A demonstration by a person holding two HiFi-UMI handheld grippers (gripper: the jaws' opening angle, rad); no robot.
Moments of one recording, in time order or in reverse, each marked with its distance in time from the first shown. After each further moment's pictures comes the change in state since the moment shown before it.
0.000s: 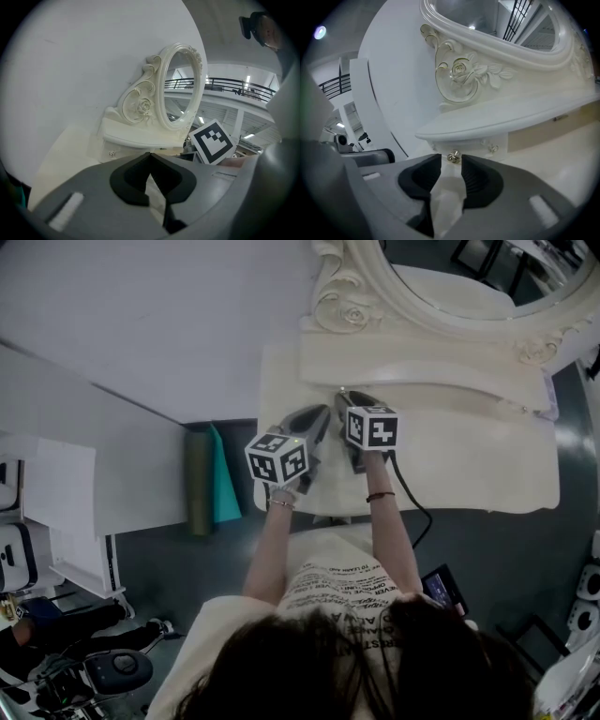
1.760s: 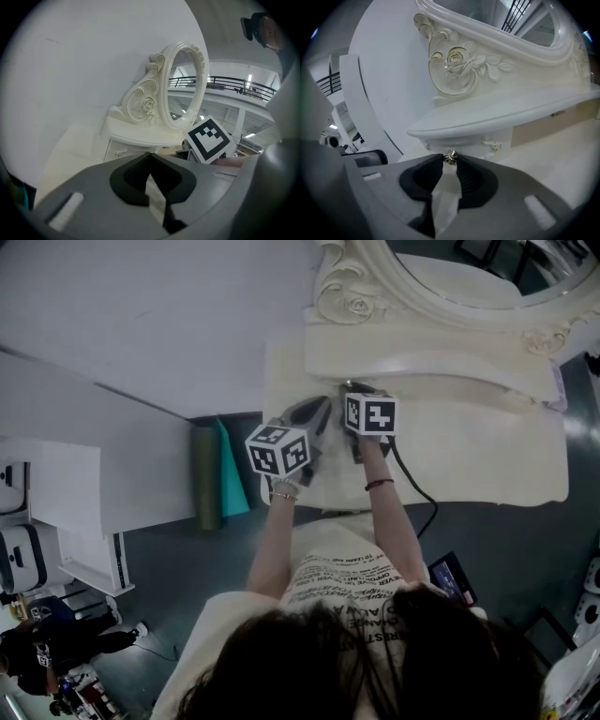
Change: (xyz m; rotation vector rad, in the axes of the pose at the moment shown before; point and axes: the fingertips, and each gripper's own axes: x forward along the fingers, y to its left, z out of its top) left arm -0.001 0.015 -0.002 -0.002 0.021 0.016; right arm 0.014 -0.006 -0.007 0.045 0.068 -0.081
